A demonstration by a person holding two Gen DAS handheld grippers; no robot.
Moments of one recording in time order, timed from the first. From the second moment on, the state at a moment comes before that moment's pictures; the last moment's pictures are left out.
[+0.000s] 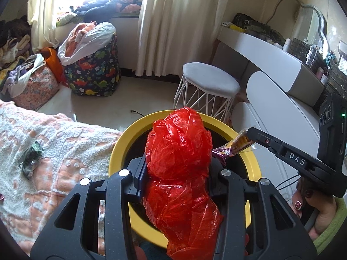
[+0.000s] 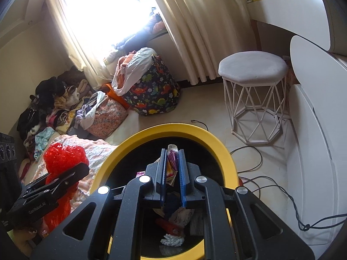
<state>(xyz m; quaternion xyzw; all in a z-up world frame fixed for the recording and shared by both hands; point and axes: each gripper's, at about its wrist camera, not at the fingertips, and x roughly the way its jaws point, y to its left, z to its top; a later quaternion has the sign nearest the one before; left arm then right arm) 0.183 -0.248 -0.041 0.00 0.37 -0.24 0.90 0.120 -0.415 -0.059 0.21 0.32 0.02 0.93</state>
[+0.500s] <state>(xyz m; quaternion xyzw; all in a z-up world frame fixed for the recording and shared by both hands) 0.194 -0.249 -0.031 -0.01 0.35 -0.24 0.91 0.119 -0.411 -0.057 0.22 0.32 0.02 0.92</state>
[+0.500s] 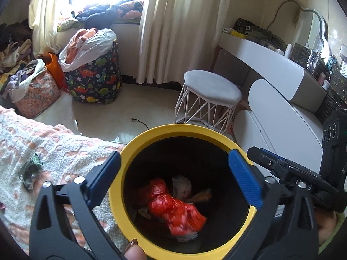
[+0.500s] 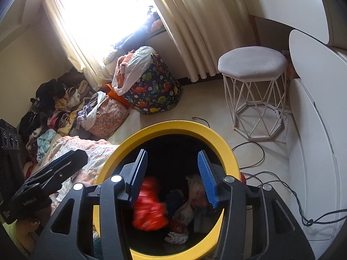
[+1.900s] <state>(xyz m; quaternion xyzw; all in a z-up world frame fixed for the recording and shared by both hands) 0.173 0.023 -0.047 -0.12 0.31 0.02 0.94 0.219 -0.164 -0.038 0.09 0.38 0.23 0.89</state>
